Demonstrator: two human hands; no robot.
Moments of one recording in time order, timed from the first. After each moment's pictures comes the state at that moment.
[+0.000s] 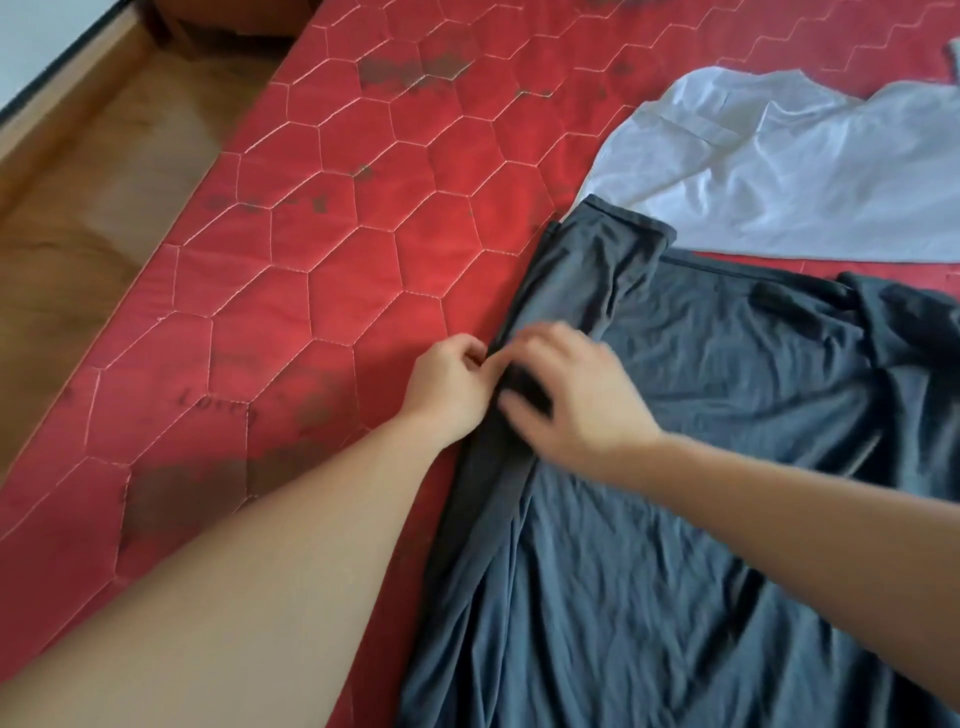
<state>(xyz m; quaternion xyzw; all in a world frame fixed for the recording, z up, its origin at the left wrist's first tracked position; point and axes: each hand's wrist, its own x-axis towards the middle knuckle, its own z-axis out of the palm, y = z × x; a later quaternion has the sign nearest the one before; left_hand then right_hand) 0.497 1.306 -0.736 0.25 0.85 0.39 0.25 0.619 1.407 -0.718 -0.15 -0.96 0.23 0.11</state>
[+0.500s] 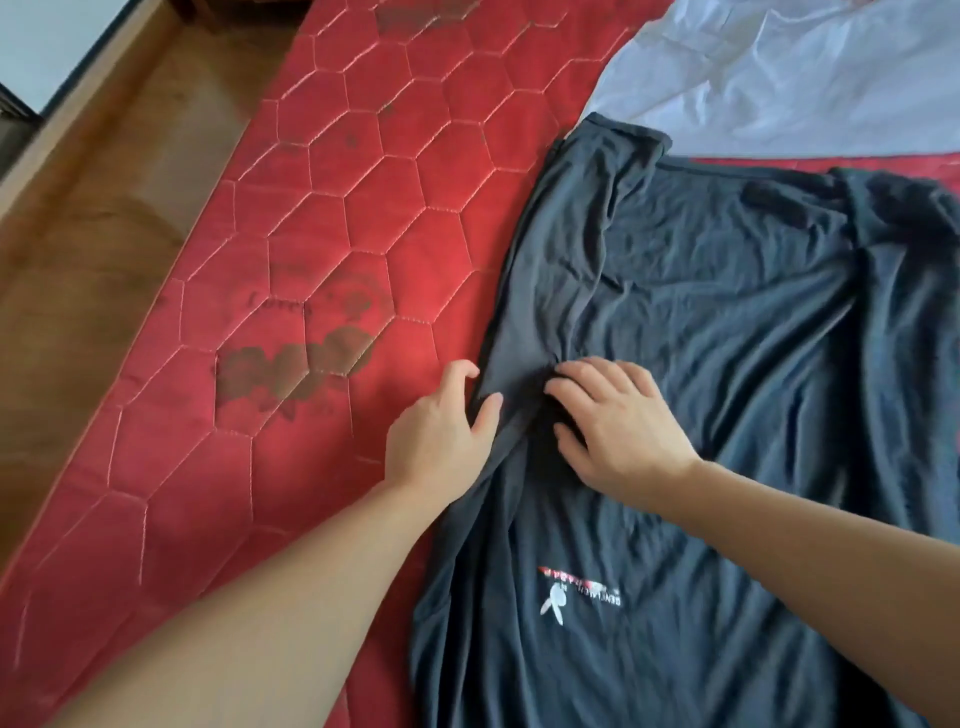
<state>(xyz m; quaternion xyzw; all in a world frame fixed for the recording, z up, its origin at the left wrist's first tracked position) 0.605 1.175 -0.720 0.34 0.90 0.23 0.13 0.736 1.322 -0.729 -0.13 -0.99 0.09 0.05</state>
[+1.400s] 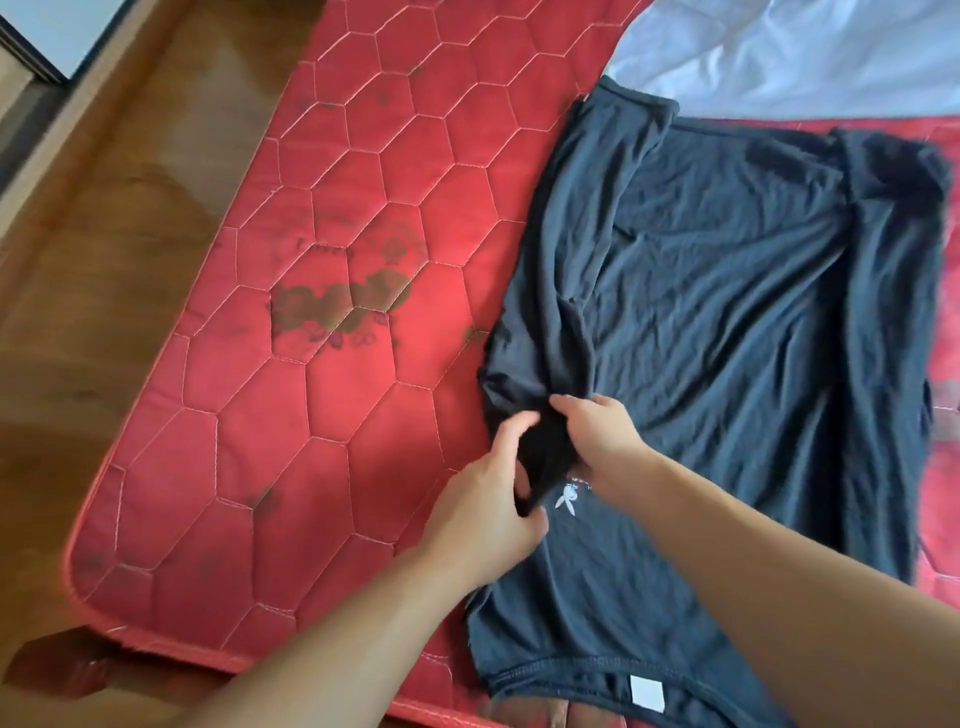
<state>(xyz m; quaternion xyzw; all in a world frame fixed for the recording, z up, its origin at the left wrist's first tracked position) 0.704 1.081 -0.671 0.36 0.83 0.25 0.35 0.744 1.221 -0.702 -0.57 -0.43 0.70 0.02</state>
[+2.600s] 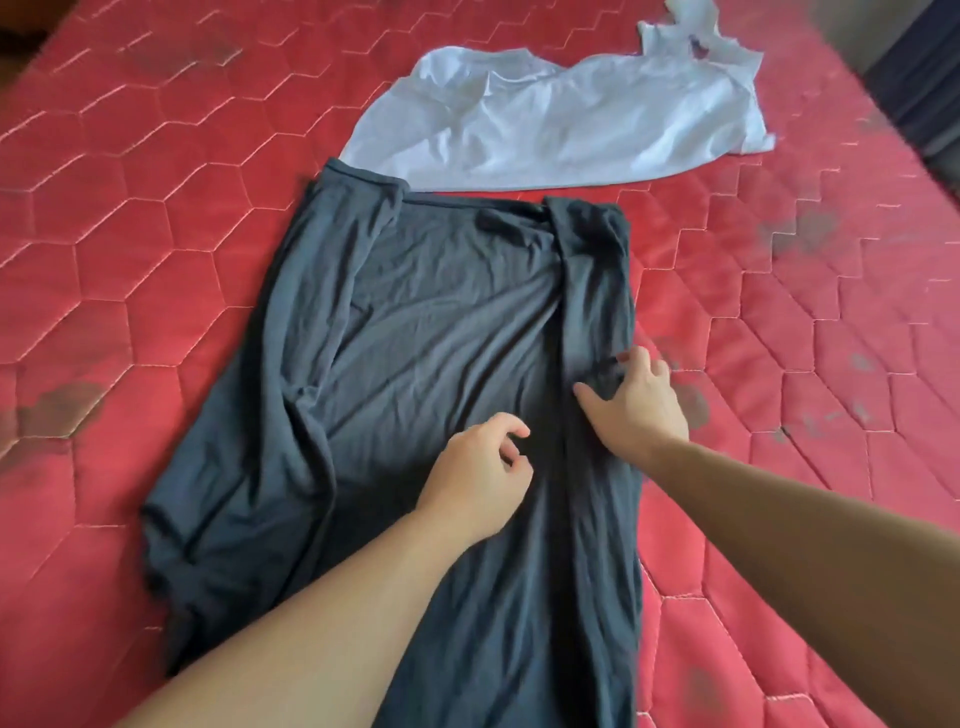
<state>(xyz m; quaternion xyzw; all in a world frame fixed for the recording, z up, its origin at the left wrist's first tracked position) 0.791 1.297 -0.696 0.39 0.76 0.32 0.41 0.913 1.448 -0.696 -0.63 -0.74 0.24 0.03</state>
